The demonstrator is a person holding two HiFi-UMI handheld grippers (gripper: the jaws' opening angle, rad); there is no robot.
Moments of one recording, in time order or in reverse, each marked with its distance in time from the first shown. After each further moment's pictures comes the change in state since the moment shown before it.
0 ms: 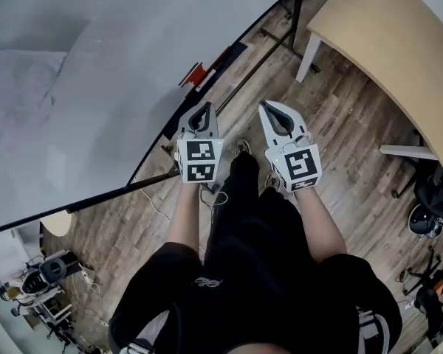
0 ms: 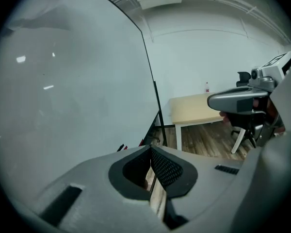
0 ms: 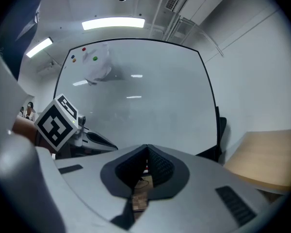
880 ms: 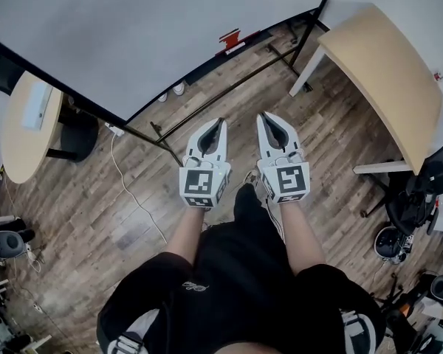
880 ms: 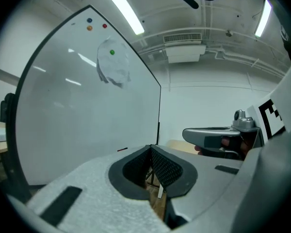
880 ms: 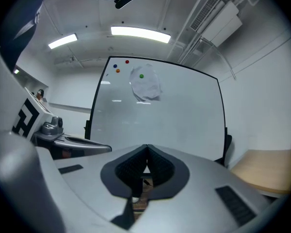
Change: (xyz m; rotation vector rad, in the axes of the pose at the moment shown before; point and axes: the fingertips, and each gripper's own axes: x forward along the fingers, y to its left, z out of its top) left arm -0.295 -0.053 -0.084 -0.359 -0.469 0.037; right arm -0.153 0.234 0.023 -0.150 -0.095 0.044
